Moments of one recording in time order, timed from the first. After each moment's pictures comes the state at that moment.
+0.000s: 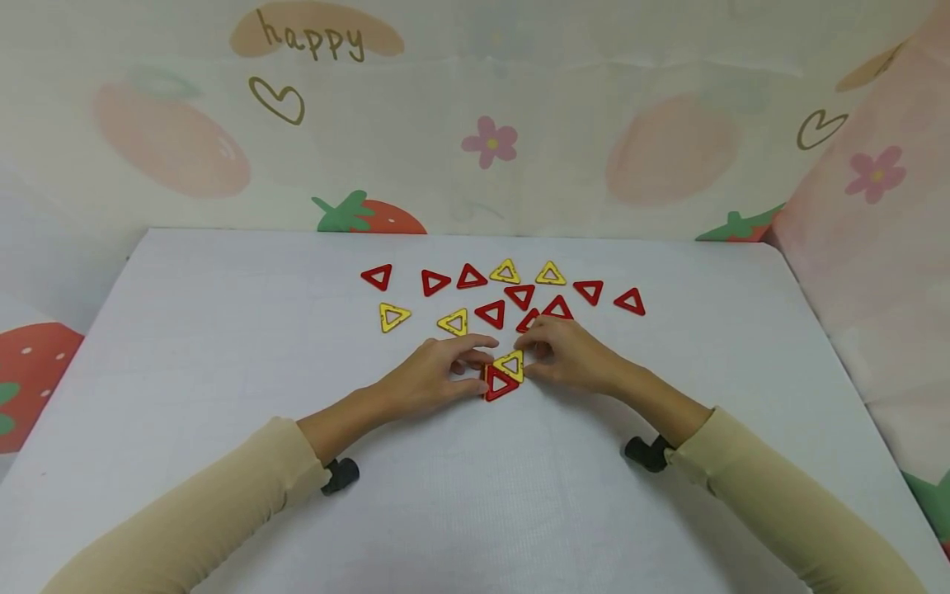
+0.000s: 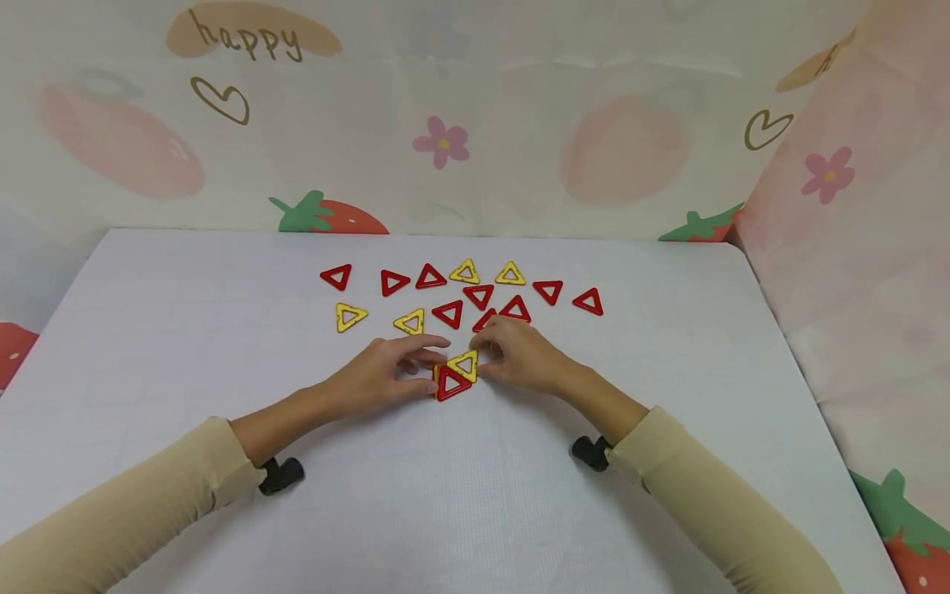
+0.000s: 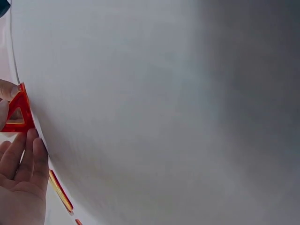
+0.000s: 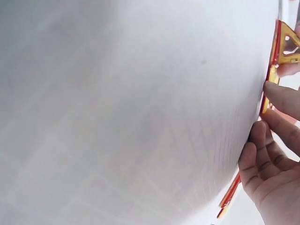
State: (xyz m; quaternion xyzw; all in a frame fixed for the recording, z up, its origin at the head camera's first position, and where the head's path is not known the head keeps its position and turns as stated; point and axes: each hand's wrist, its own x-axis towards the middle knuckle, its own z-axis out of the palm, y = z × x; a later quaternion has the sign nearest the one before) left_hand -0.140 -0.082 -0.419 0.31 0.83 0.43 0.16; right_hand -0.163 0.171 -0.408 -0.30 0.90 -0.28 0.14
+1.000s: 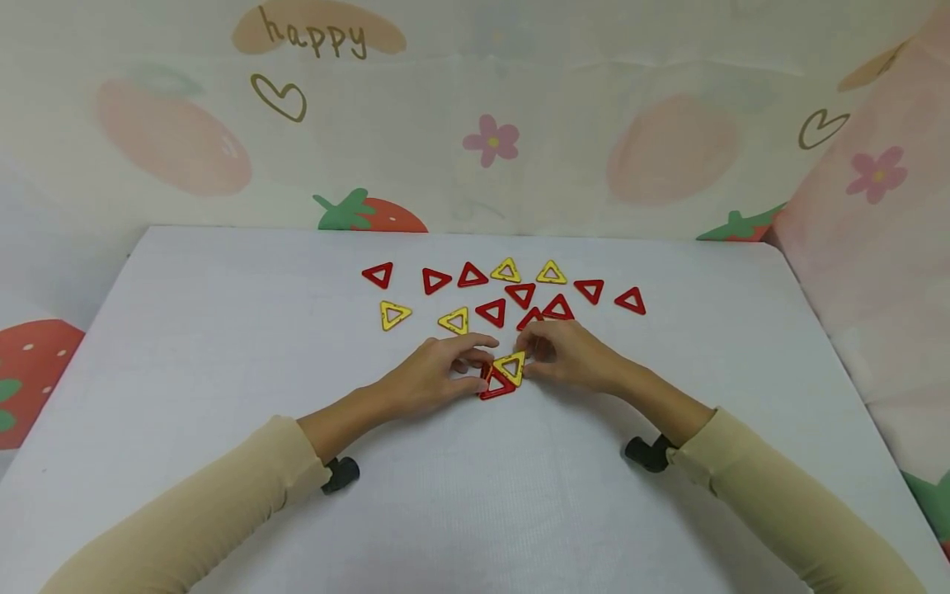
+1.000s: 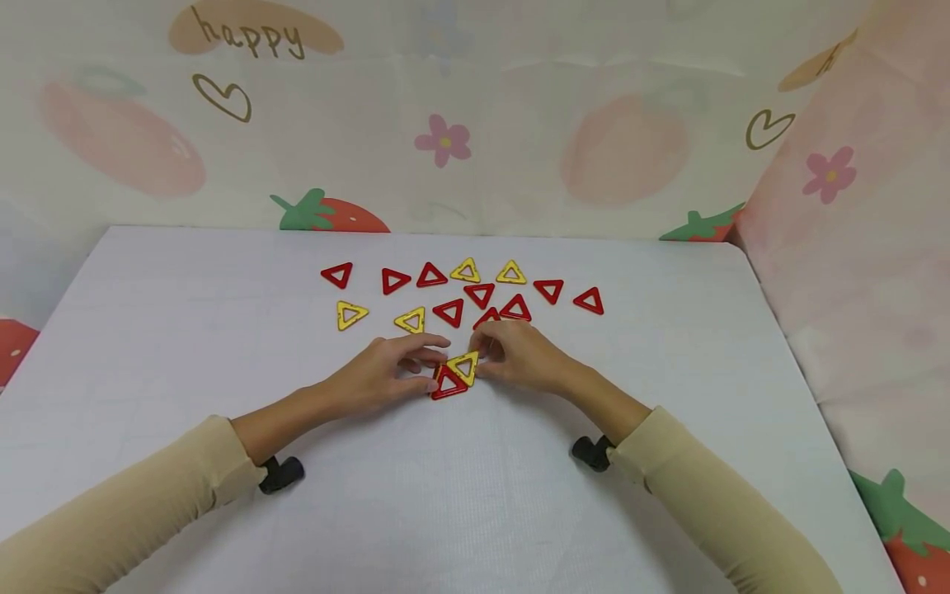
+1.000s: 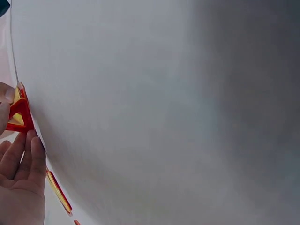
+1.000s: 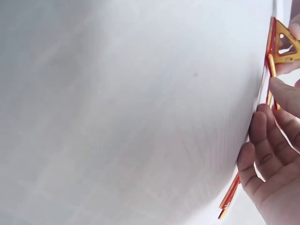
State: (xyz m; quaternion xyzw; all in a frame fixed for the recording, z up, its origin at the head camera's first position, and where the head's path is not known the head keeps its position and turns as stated) left_hand -0.140 -0.083 -0.421 0.31 0.83 0.43 0.16; right_hand -0.162 0.171 -0.408 -0.29 0.89 -0.32 0.16
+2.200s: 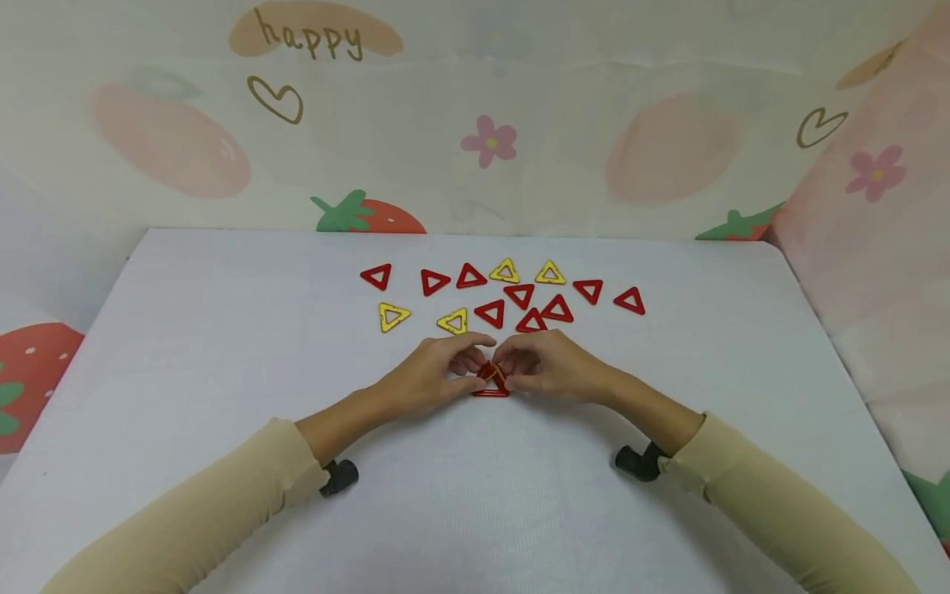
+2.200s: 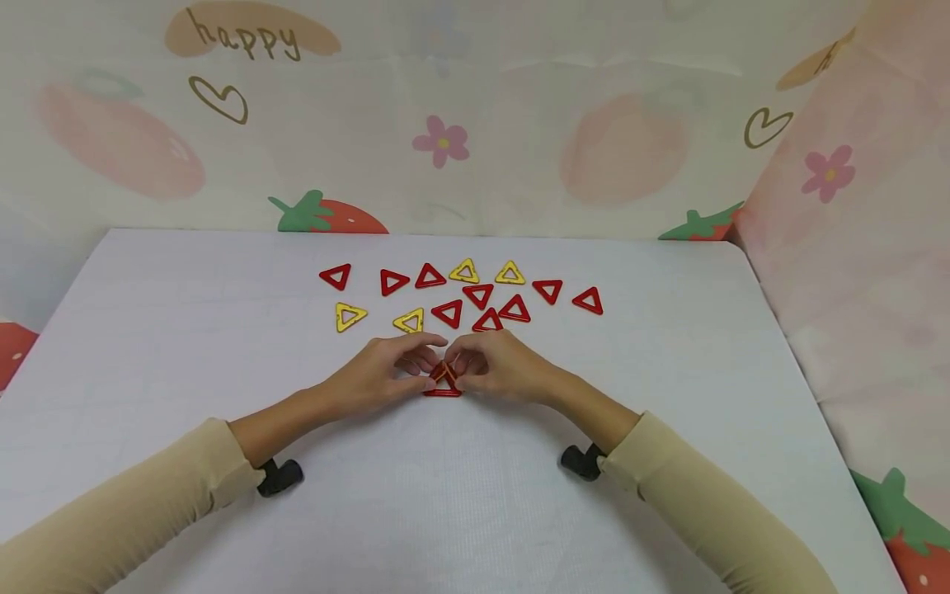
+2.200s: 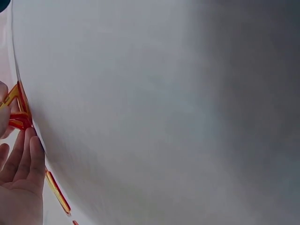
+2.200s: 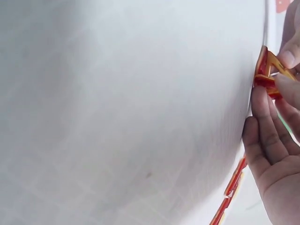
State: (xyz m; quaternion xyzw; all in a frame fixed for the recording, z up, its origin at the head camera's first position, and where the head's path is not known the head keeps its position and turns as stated) left_hand -0.141 -0.082 -0.426 0.32 0.82 0.45 0.14; right_hand -0.154 0.156 -0.407 -0.33 0.83 -0.40 0.21
